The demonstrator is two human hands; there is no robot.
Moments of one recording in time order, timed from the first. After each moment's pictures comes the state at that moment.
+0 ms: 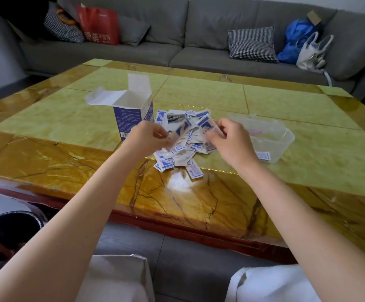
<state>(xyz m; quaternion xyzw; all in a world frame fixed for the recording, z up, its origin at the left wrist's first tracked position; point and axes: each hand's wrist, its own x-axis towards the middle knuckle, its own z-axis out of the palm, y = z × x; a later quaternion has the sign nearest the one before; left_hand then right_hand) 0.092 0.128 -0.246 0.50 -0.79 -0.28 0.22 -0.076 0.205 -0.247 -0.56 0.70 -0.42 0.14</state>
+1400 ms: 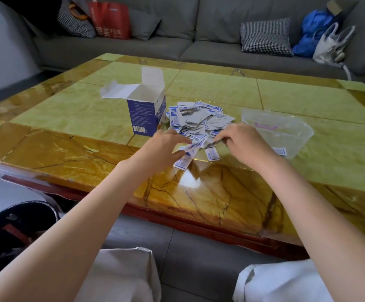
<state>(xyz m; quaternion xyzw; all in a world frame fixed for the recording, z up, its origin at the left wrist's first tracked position) 0.102 0.138 -0.271 0.41 -0.90 -0.13 0.12 -0.093 0.187 -0.262 -0.70 0.70 -0.15 0.01</state>
